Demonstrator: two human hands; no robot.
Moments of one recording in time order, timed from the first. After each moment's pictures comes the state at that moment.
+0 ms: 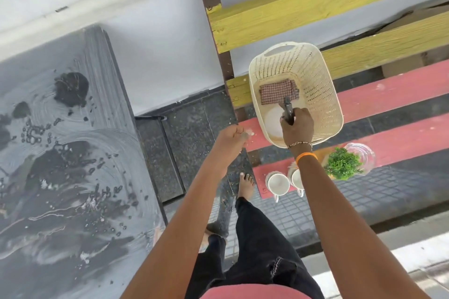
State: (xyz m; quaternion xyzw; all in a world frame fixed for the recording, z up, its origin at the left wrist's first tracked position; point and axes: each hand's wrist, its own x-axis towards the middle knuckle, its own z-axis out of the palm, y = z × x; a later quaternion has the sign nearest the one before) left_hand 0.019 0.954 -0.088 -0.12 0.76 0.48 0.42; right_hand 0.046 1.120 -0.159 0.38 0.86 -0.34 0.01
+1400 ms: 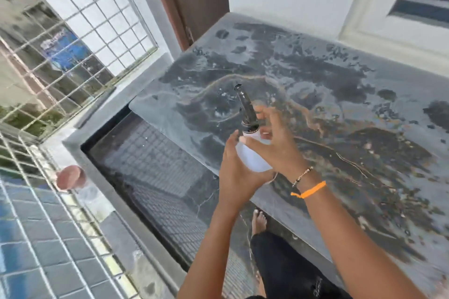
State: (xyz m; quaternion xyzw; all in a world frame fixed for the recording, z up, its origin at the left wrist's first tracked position) left_hand 0.257 0.388 -0.005 -0.34 0.79 0.48 -0.16; right_hand 0.157 0.445 0.031 -0.31 0.73 -0.57 0.23
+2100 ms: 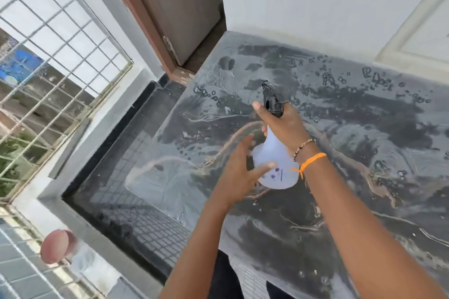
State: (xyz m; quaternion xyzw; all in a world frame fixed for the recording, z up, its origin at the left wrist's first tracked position) left_hand 0.127 0.152 -0.016 -0.20 0.80 0.56 0.03; right_hand -0.003 0.226 0.012 -0.13 0.78 -0.58 0.22
